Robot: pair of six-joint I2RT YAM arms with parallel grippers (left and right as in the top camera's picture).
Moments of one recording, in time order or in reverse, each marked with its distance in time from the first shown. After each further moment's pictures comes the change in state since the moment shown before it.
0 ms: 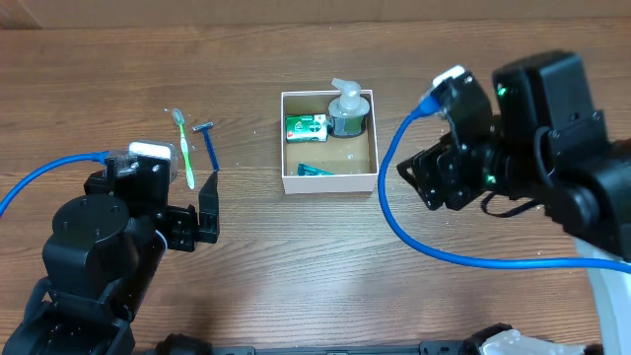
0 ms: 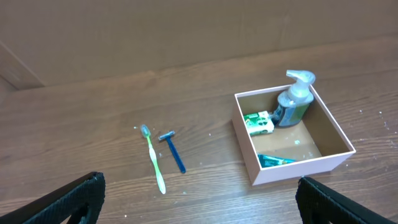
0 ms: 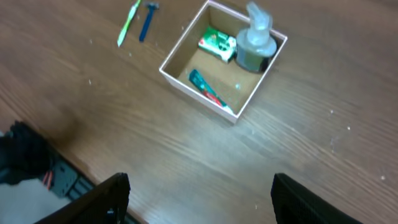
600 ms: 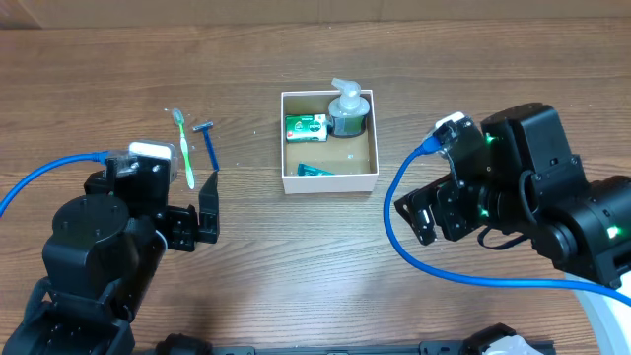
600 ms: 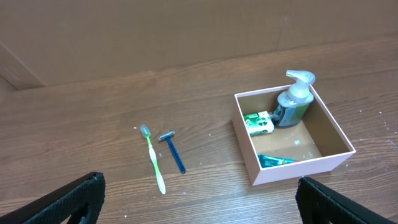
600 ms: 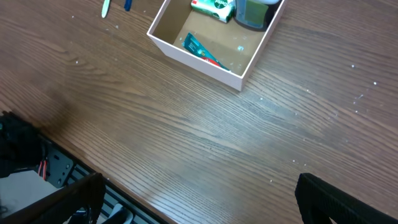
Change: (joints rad) left arm 0.000 0.000 0.000 0.000 0.000 0.000; right arm 0.000 -0.180 -0.344 0.102 0.007 0.075
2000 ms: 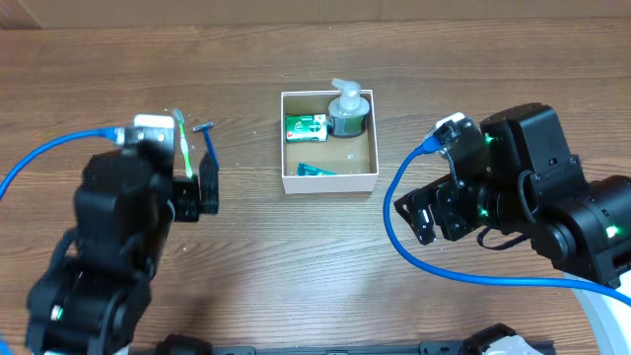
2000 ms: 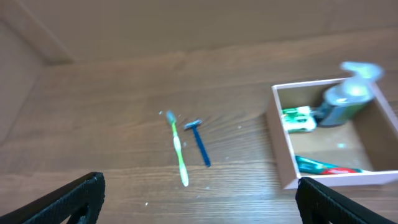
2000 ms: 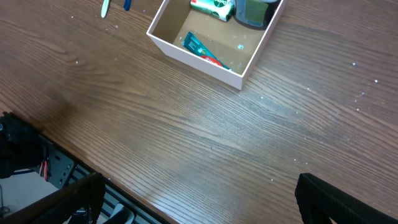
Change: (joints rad) left arm 0.000 0.142 0.000 0.031 -0.149 -0.034; right arm 0.000 0.000 -0.003 0.000 0.000 0.004
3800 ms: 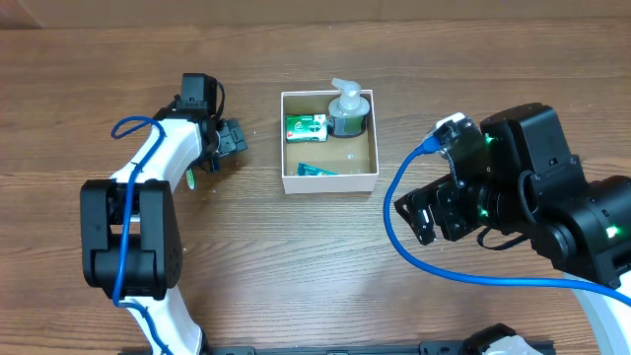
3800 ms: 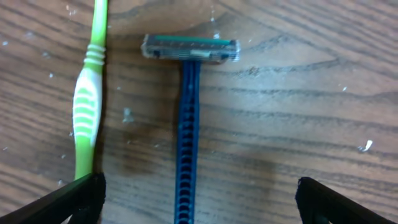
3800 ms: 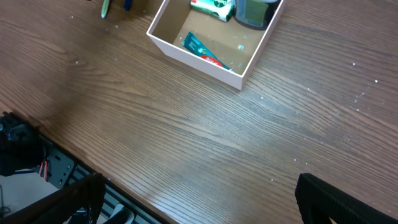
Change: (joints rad) left arm 0.193 1.029 0.000 0.386 0.140 -0.375; right arm 0.000 0.000 0.000 0.000 0.000 0.000
